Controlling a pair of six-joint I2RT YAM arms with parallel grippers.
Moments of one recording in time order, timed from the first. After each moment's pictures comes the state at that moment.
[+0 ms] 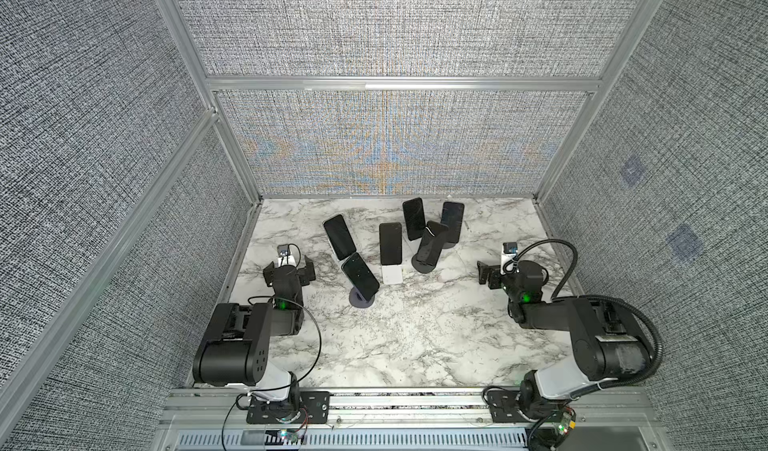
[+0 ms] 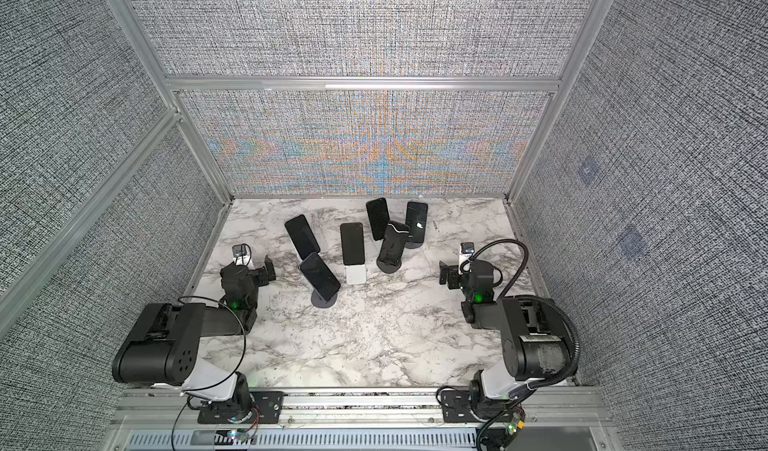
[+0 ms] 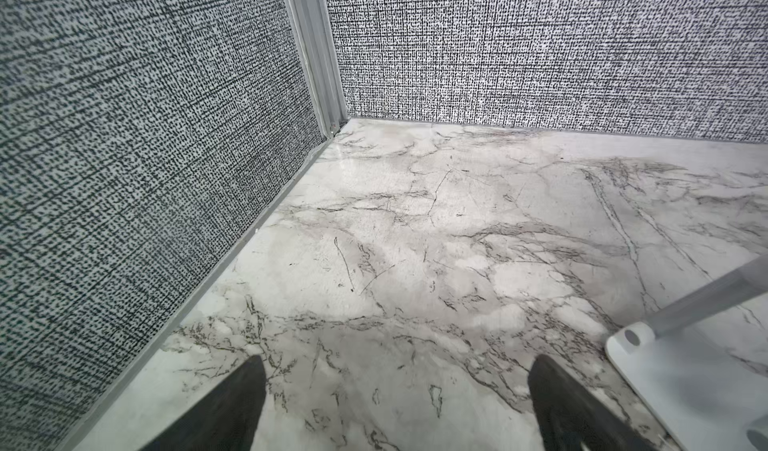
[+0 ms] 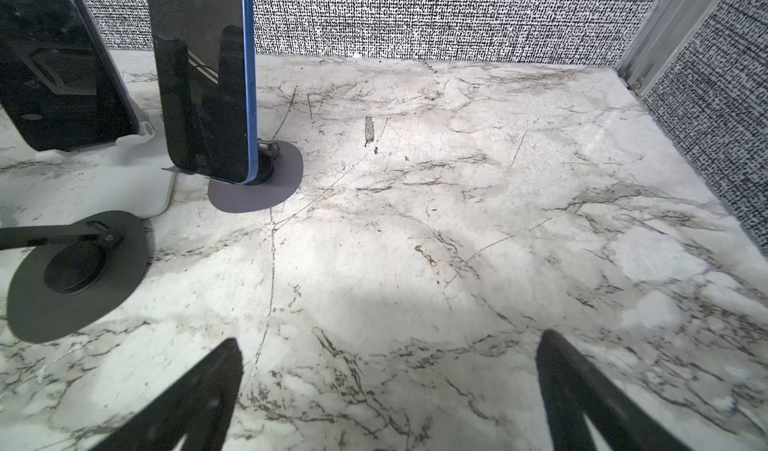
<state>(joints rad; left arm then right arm) -0.05 1.53 0.34 0.89 -0.29 -0.02 0.00 1.55 0.39 0.75 -0.11 -0.03</state>
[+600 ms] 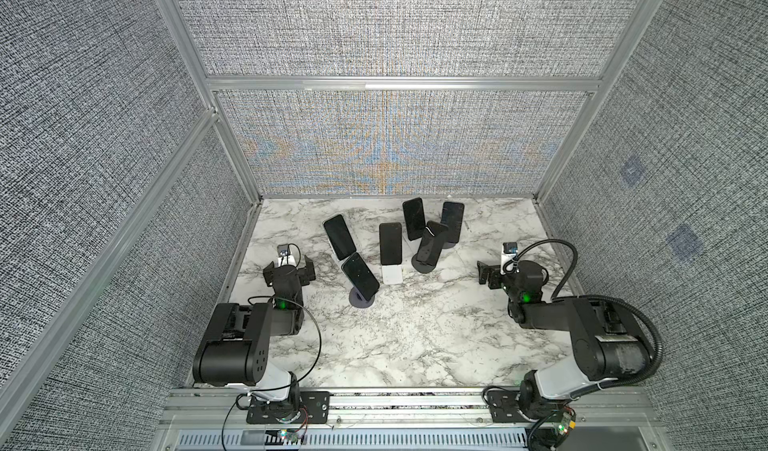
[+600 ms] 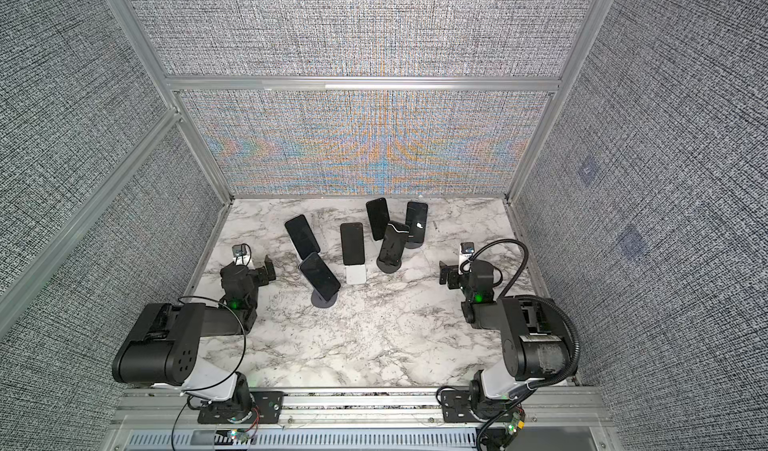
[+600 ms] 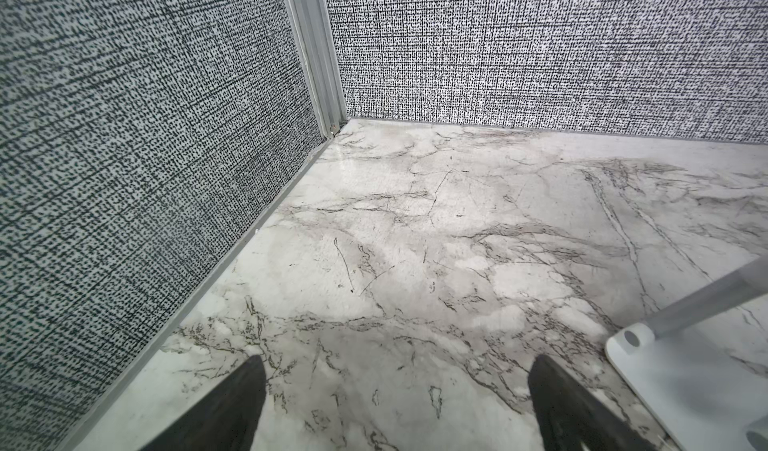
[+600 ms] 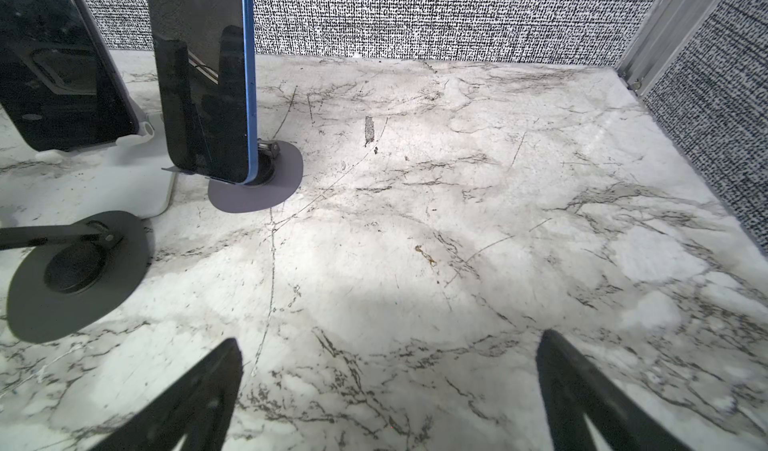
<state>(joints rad) -0.05 1.53 0.34 0.89 -0.29 -0.02 0.00 1.55 0.39 0.75 -0.11 -0.03</state>
